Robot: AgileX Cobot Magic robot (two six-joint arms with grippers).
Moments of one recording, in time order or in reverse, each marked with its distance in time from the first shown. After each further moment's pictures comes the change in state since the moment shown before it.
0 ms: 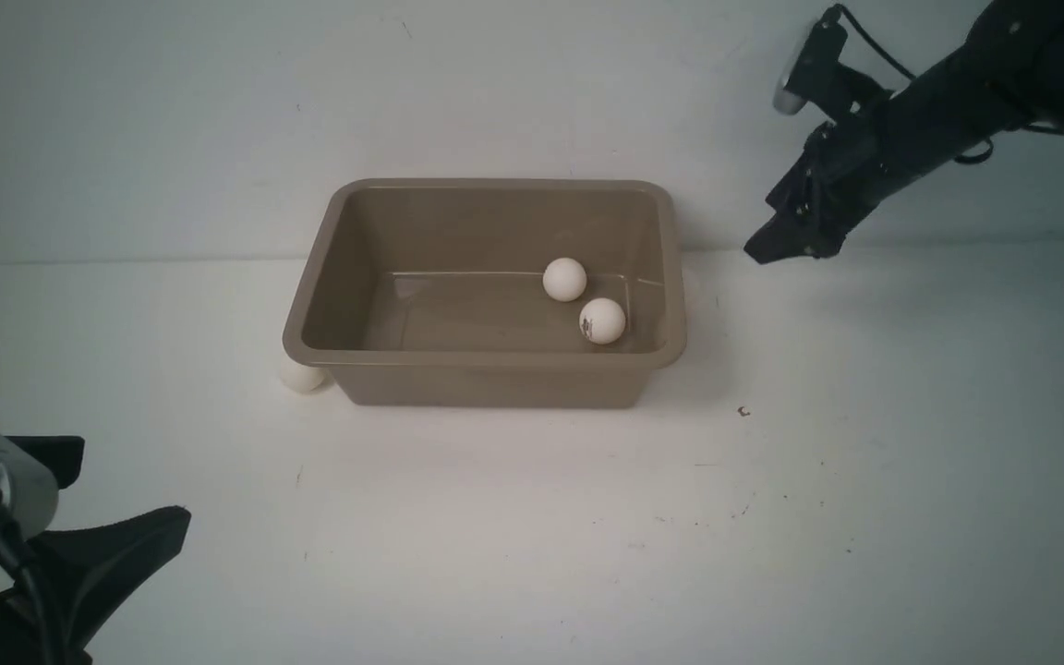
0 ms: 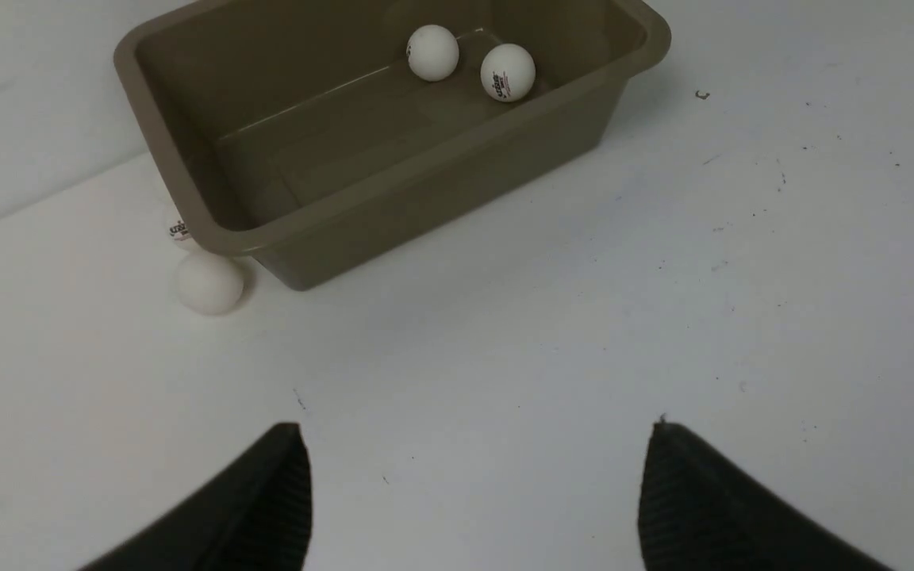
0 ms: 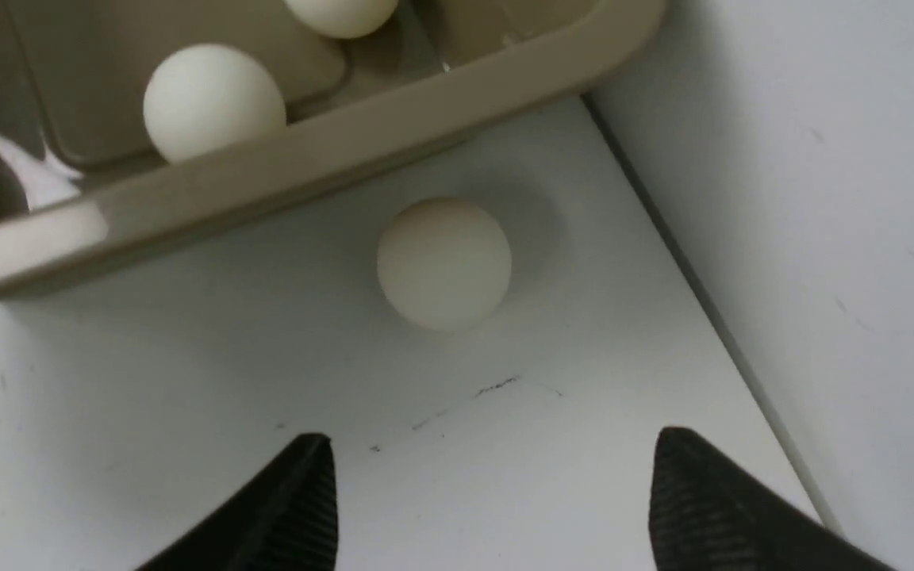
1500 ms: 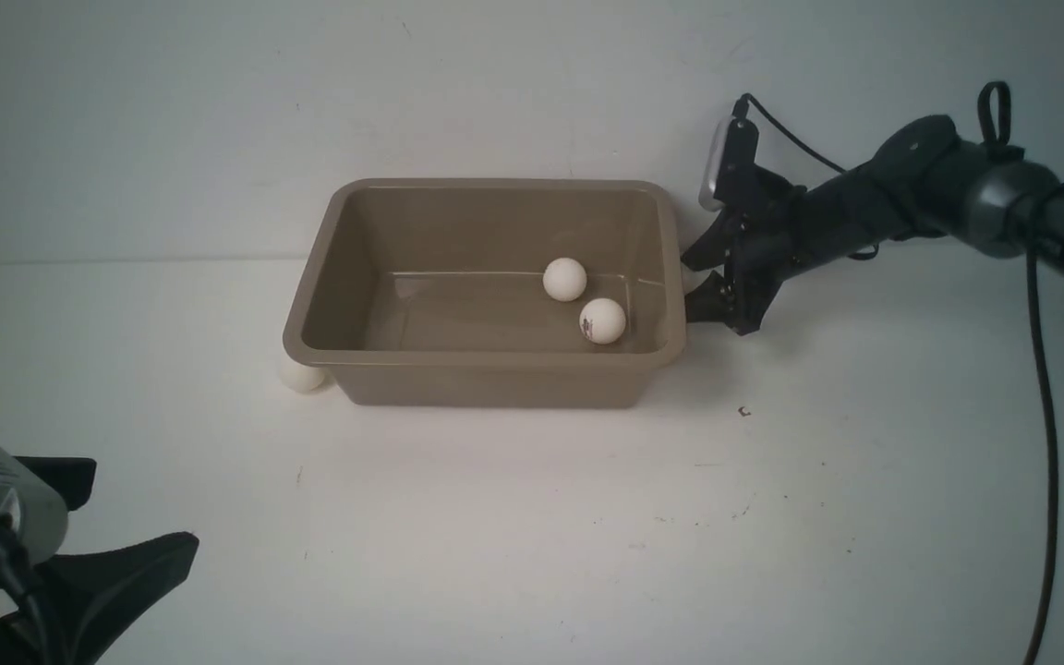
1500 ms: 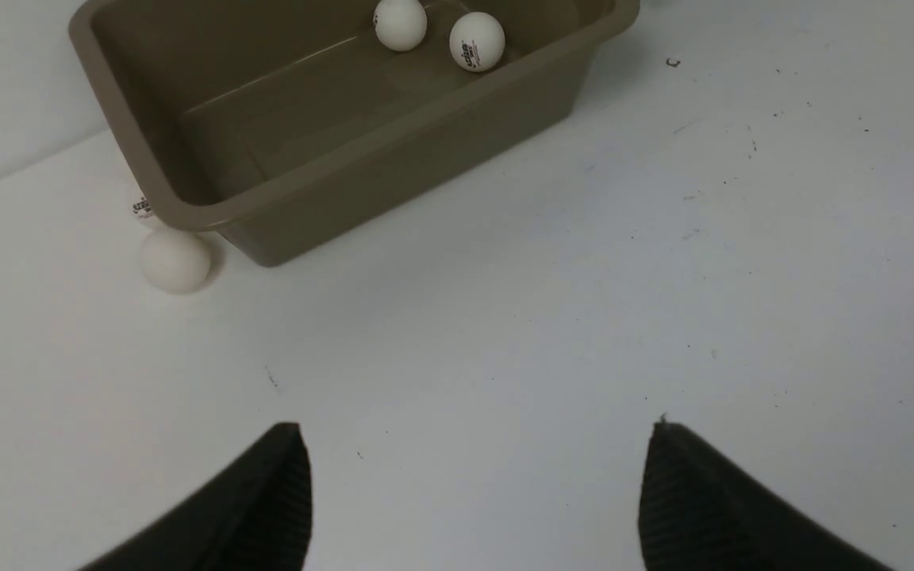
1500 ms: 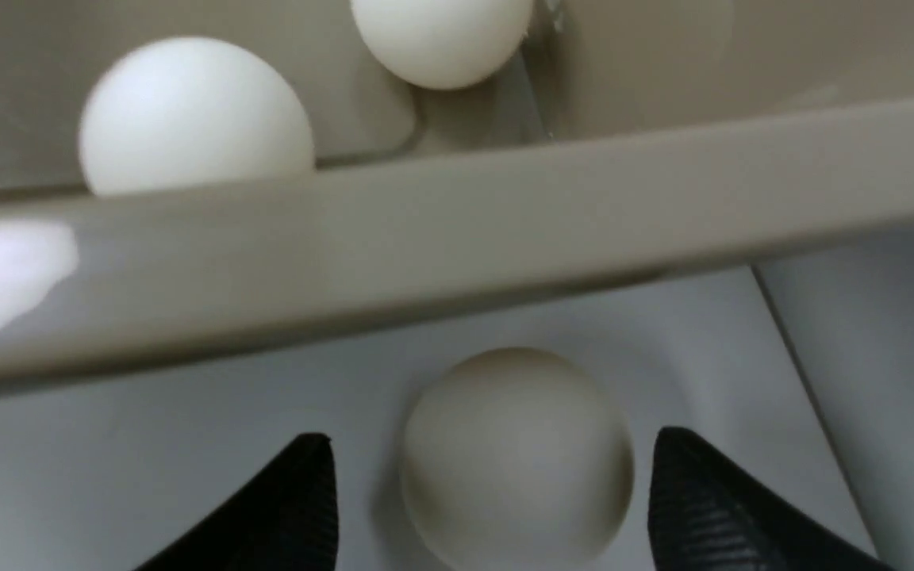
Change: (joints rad) right arm 0.051 0.204 0.000 0.270 -0.171 -0.368; left arm 0.000 0.000 0.000 0.000 0.045 0.006
